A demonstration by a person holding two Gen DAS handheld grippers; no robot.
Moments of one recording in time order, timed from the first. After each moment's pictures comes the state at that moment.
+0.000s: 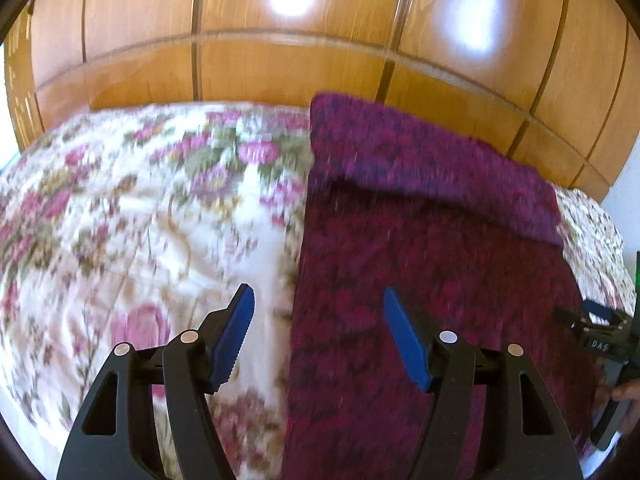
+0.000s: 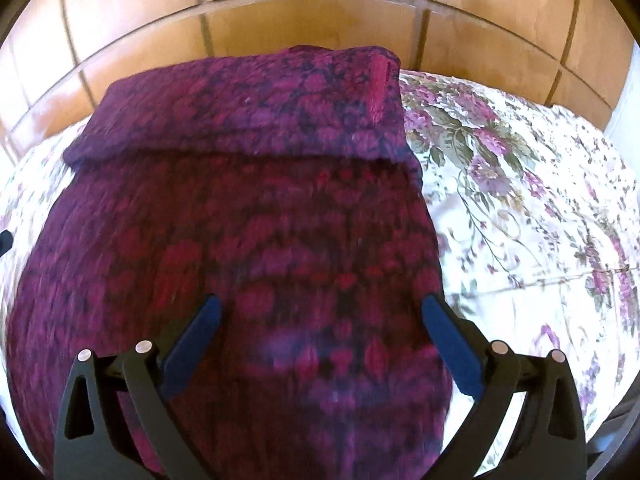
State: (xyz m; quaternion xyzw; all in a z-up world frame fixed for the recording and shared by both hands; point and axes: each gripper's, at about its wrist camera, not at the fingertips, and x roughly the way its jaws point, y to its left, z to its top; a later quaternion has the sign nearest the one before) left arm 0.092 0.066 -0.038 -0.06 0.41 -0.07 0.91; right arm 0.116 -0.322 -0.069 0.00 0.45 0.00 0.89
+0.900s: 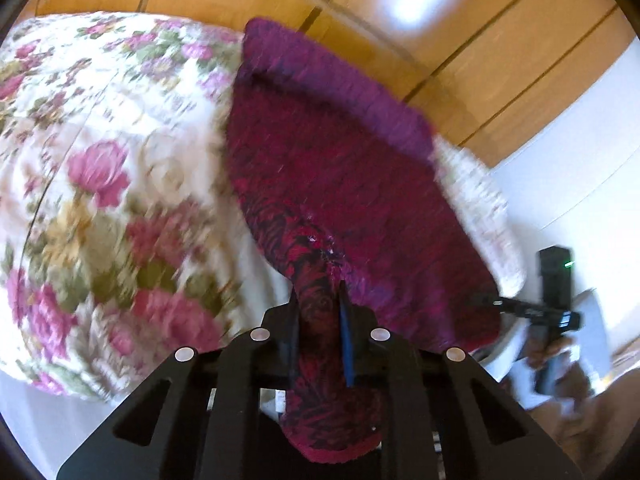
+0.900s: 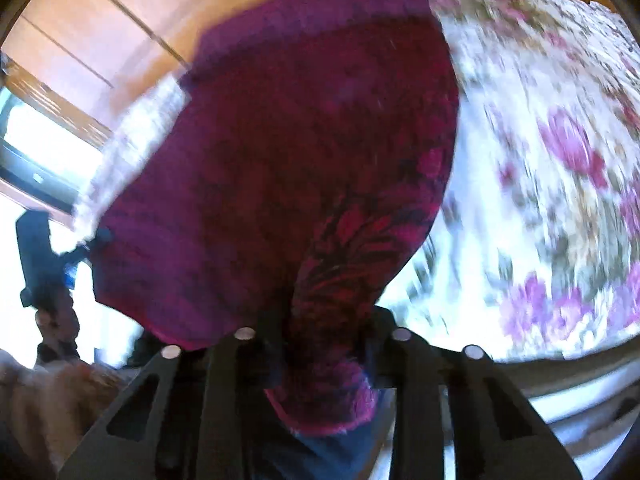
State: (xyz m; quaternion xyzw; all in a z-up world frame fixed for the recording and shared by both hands) left arm -0.001 0.103 -0.037 -0.19 0.46 -0.28 0.82; right arm -0.001 -0.354 -0.049 0.17 0.52 0.18 0.82
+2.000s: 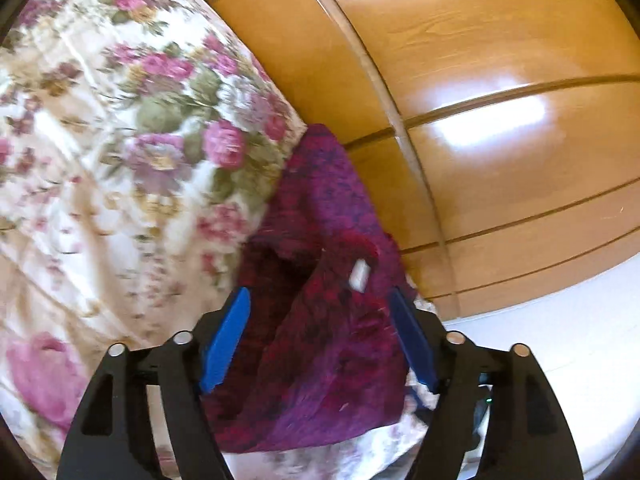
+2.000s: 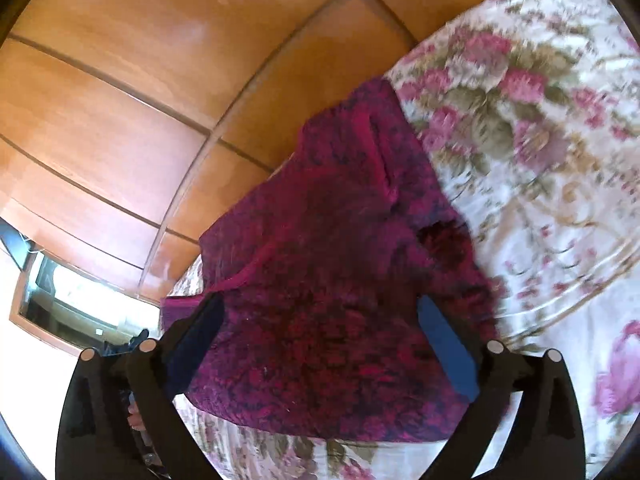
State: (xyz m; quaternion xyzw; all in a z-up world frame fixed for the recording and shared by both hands) left arm 0.179 0.157 -0.034 -0.42 0.43 -0.20 0.77; right arm 0.116 -0.421 -0.016 0.36 0.39 0.12 0.84
